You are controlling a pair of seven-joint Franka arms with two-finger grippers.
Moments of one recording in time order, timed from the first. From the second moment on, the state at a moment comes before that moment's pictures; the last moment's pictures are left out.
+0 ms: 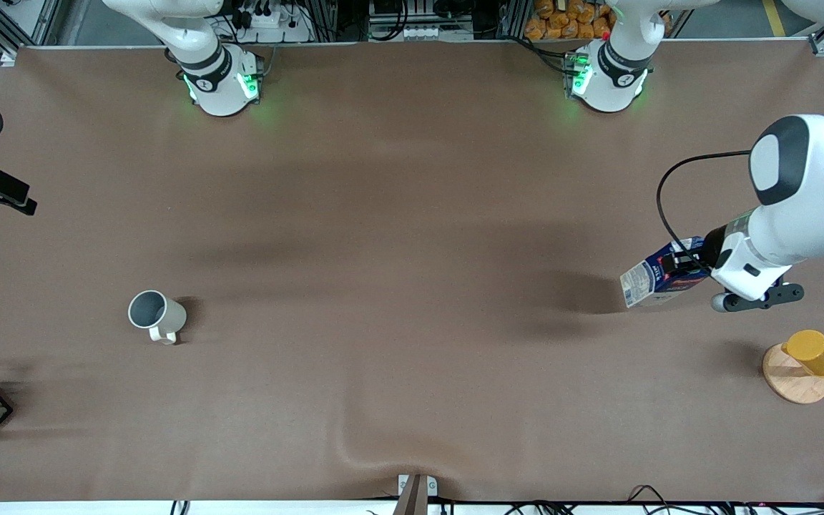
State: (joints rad) left arm 0.03 0.24 -0.09 -1.73 -0.04 1.85 -0.23; right arm -0.07 0.08 -0.02 -1.45 -0.03 1.52 -0.03
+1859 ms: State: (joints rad) left arm 0.01 0.23 -0.11 -1.68 -0.04 1.80 -0.28; right arm -0.10 0.66 -0.03 -1.63 -0.03 2.06 -0.08
